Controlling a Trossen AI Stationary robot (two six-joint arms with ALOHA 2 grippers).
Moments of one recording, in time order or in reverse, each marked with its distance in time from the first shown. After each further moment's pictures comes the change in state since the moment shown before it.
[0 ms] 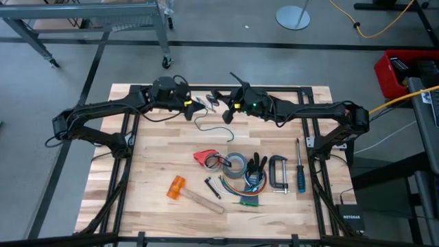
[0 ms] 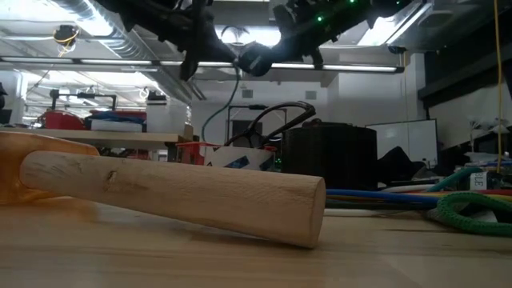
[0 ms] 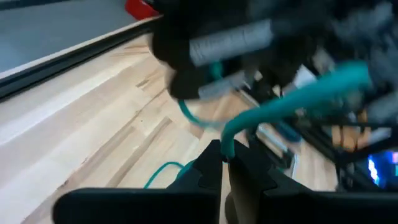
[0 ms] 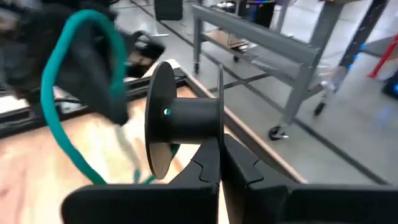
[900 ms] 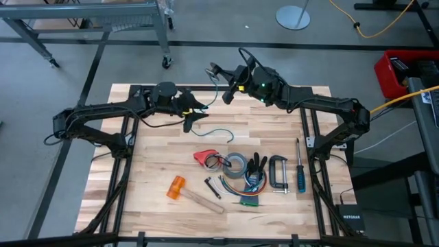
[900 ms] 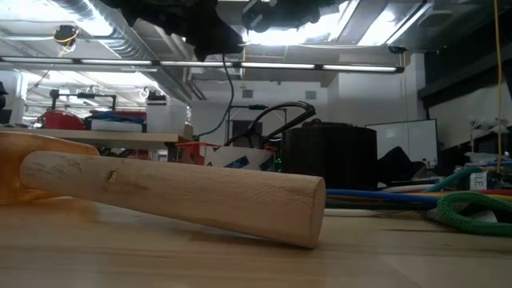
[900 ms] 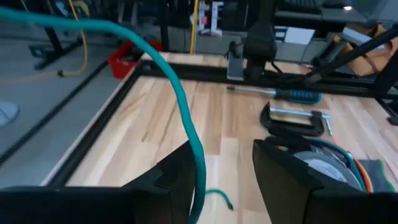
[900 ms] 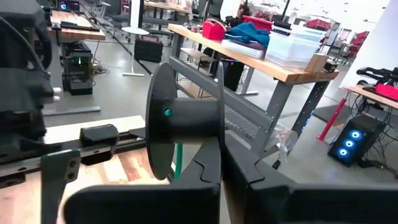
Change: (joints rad) left arm -0.093 0.000 -0.005 0.088 -0.046 0.516; right arm -0.058 -0.005 0.263 -0.068 0.031 -0.251
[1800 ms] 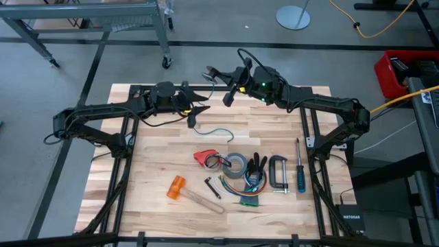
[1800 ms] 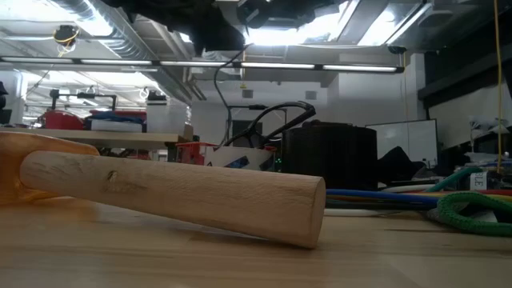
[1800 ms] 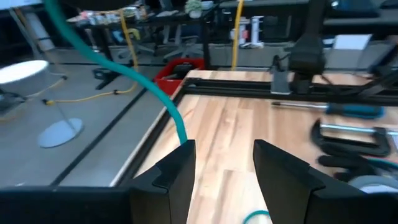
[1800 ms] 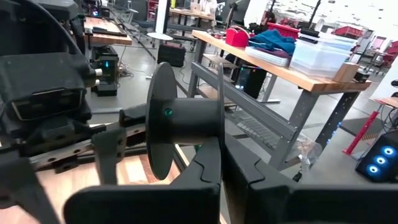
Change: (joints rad) left arm -0.017 0.001 0.000 0.080 -0.203 0.064; right arm -0.005 0.000 0.000 0.009 -0.119 -0.005
